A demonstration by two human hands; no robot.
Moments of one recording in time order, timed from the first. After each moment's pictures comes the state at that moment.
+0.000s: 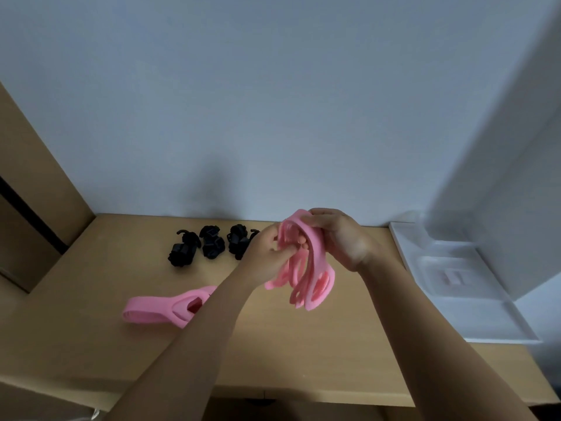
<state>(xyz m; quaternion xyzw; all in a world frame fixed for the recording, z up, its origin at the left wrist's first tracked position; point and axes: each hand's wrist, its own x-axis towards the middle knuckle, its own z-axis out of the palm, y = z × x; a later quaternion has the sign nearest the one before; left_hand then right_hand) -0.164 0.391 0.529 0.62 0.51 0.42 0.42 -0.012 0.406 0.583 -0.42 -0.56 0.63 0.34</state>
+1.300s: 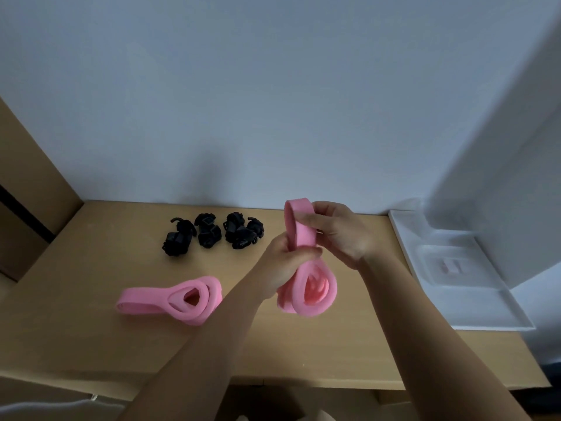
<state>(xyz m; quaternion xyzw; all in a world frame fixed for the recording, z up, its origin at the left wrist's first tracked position) -0.143 0.381 0.516 0.53 0.44 0.40 0.60 -0.018 0.406 0.570 -0.43 -0.52 0.64 0.37</state>
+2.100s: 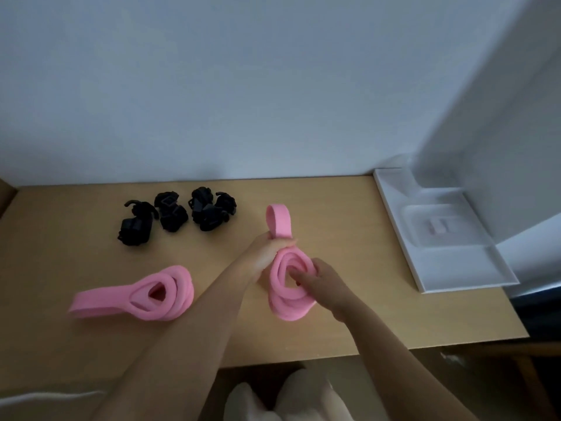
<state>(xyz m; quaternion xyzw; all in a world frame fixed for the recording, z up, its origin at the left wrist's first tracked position) -0.119 0.429 0.435 0.38 0.56 0.27 0.68 0.016 0.369 0.422 -0.63 -0.47 0.57 0.22</state>
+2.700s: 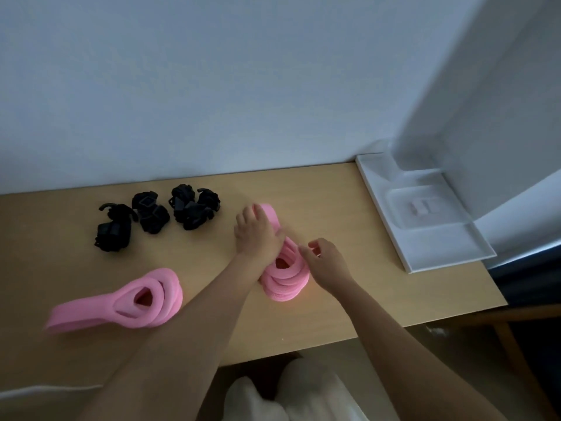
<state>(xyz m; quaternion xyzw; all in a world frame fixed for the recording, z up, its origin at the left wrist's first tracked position) -0.099 0.442 0.422 0.69 0.69 0.08 0.19 0.033 0.382 0.414 -0.76 -0.50 0.37 0.19</state>
